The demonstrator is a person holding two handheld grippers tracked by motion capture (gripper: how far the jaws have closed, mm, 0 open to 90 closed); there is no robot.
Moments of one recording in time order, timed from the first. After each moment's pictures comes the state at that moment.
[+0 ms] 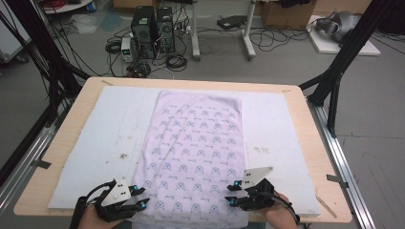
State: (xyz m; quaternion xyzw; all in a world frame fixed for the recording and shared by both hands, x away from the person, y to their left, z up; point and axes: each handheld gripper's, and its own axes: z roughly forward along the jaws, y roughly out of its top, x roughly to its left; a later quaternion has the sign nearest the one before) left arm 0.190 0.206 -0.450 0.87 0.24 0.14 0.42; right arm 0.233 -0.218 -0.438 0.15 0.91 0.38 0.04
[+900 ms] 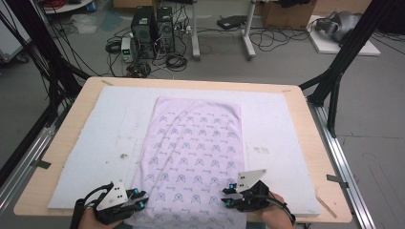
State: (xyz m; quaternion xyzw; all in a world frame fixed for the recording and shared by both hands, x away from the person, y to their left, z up) left arm 0.186 0.210 -0.455 0.86 0.23 0.15 0.44; right arm 0.234 -0.209 -0.443 0.12 0.91 0.39 0.03
